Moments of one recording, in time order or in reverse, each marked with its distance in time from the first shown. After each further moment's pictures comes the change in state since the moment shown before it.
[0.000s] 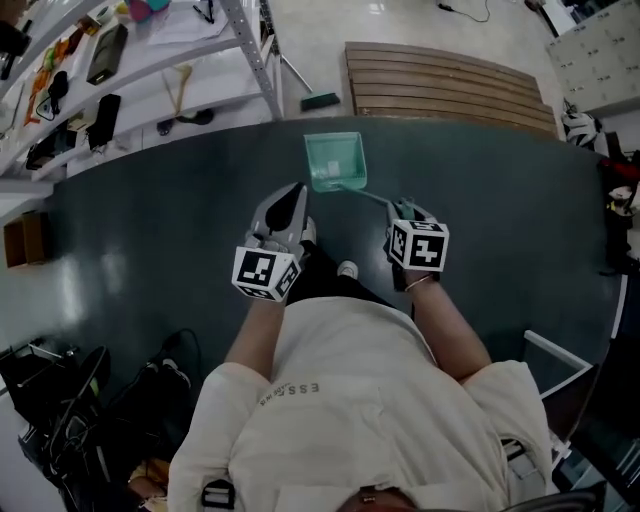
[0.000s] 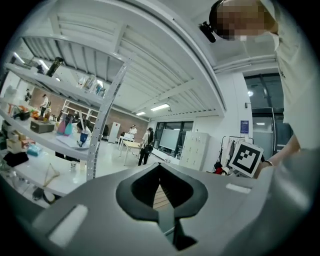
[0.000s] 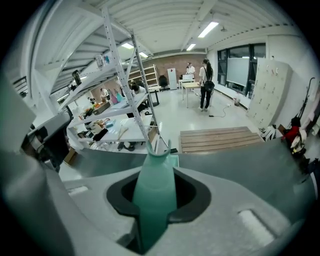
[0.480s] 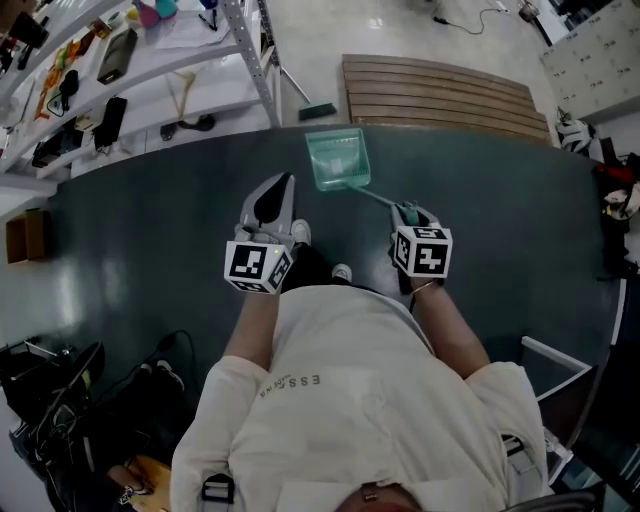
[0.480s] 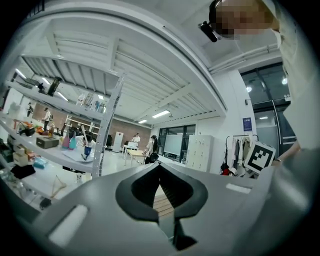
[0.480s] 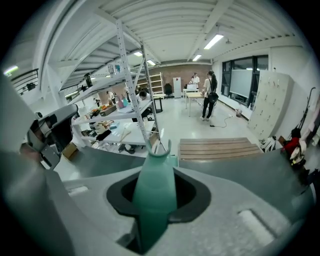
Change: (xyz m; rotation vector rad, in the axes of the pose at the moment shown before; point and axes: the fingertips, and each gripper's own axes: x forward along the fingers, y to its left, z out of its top) left arm -0.025 -0.027 0.035 0.075 -0.079 0.060; right arm -0.058 -0.019 -0.011 -0.081 -0.086 0.005
